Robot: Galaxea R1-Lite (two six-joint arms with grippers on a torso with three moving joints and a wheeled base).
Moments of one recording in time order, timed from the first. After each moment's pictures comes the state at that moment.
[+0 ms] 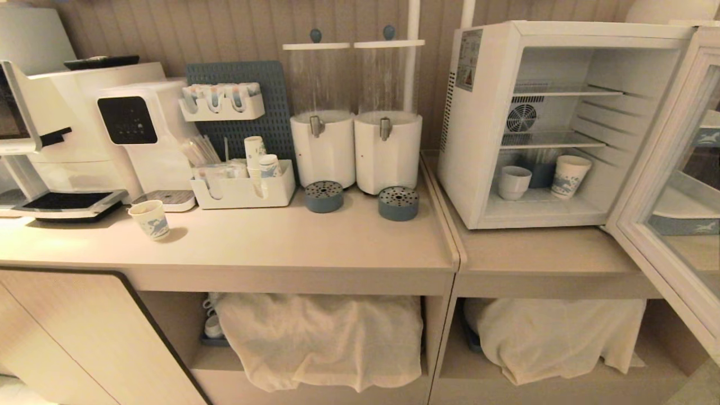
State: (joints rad) left arm 0.01 0.00 -0.01 0.03 -0.02 0.05; right arm 0.00 0.00 -0.03 0.07 0.00 0.00
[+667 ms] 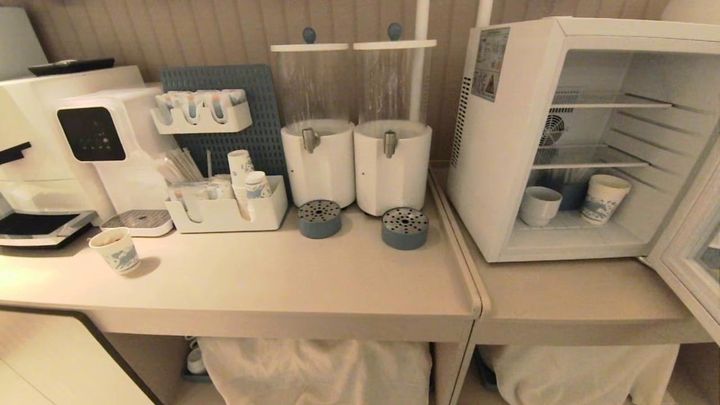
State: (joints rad) left arm 0.01 0.00 -0.01 0.02 -0.02 0.05; right arm 0.00 0.00 -0.03 0.07 0.00 0.00
